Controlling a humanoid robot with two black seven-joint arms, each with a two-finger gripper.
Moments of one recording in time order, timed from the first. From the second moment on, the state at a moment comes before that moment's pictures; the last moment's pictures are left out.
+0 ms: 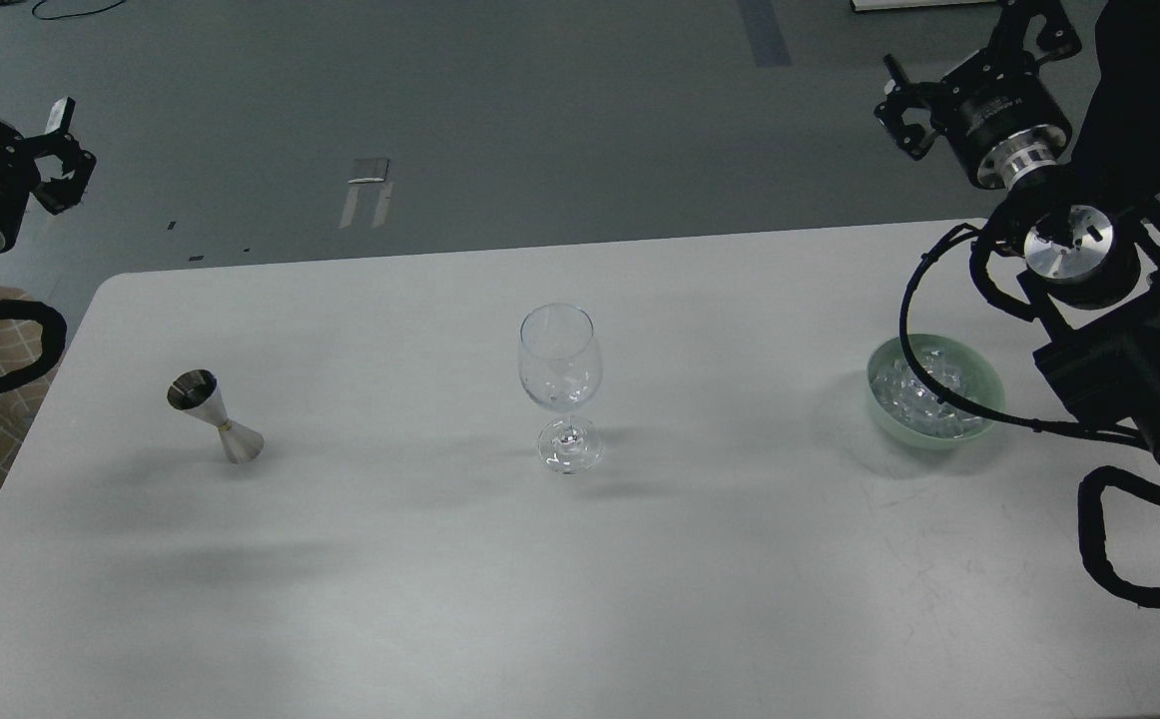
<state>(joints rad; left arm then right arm) -0.86 0.58 -0.83 -0.43 -0.02 -0.49 -0.34 0.88 -0.17 1.24 0.53 -0.20 0.29 0.10</state>
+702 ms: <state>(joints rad) -0.41 0.89 -0.92 -0.87 -0.29 -0.49 -0.32 0.85 -0.18 1.24 0.53 -0.20 0.29 0.10</state>
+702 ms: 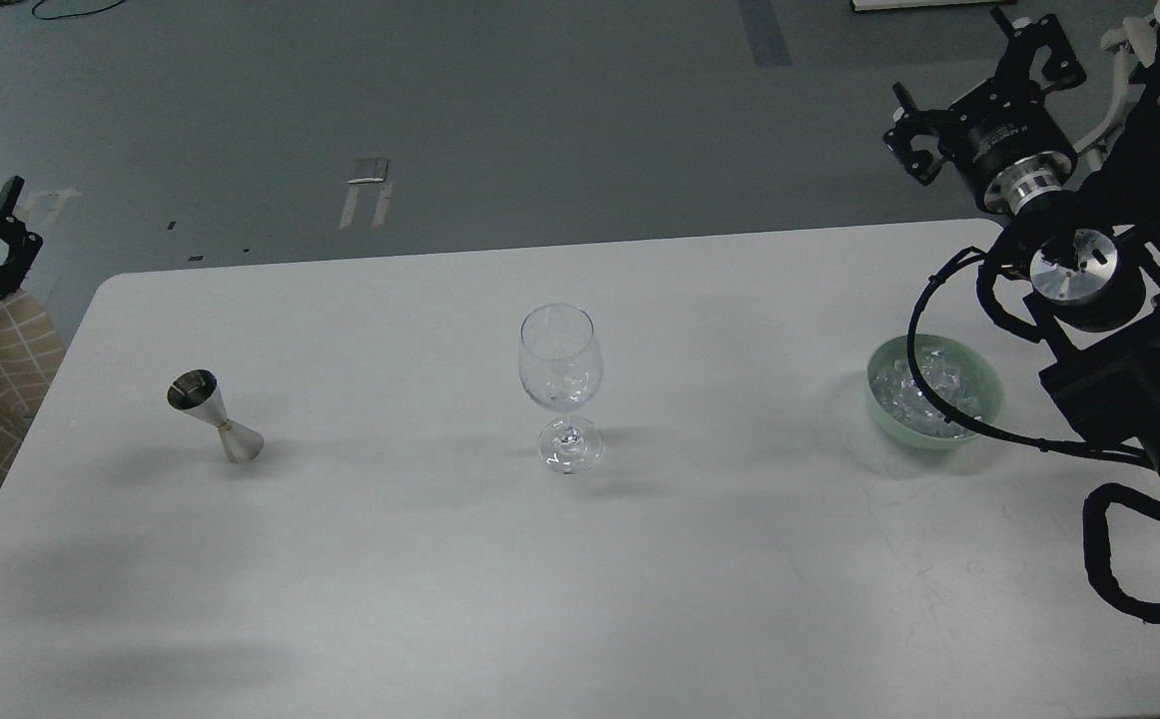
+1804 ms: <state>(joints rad) 0.40 0.86 -1.16 -1.36 -0.57 -0.49 -0.42 0.81 -0.18 1.24 0.53 -0.20 0.28 0.11</state>
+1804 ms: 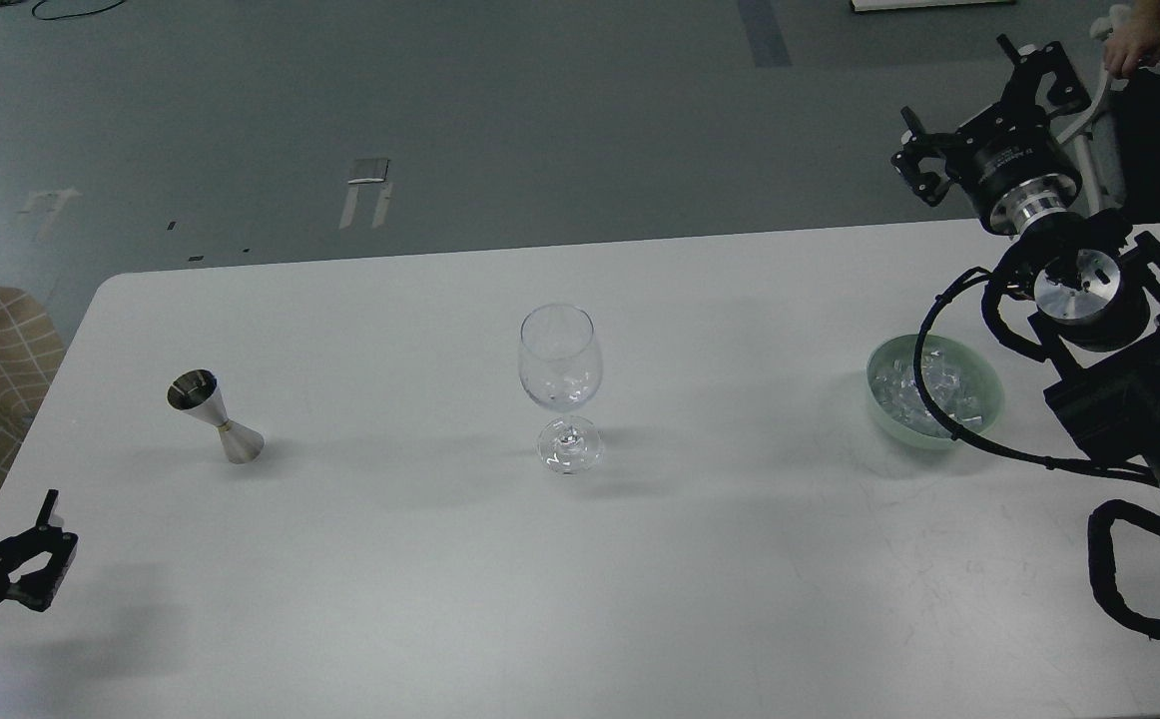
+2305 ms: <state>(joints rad) 0.46 0.86 -1.18 -1.50 -0.58 -0.49 -0.29 0.77 -0.20 1.24 0.54 -0.20 0.28 0.11</state>
